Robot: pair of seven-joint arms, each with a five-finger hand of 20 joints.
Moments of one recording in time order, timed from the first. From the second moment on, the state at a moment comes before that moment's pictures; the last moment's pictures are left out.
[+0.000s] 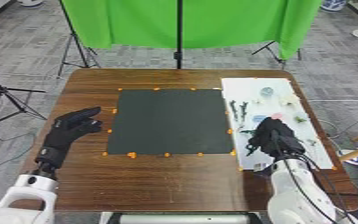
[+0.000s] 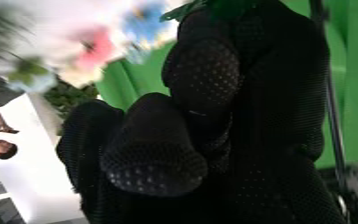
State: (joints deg) left arm 125.0 -64.7 -101.9 -124.3 80.0 1.3 3.7; right arm -104.6 -47.3 67.5 -121.2 -134.5 13.0 42.3
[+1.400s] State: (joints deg) left arm 122.5 -54.8 -98.5 -109.6 63.0 15.7 12.2; right arm -57.9 -73.8 23.5 -95.5 -116.6 17.6 31.0
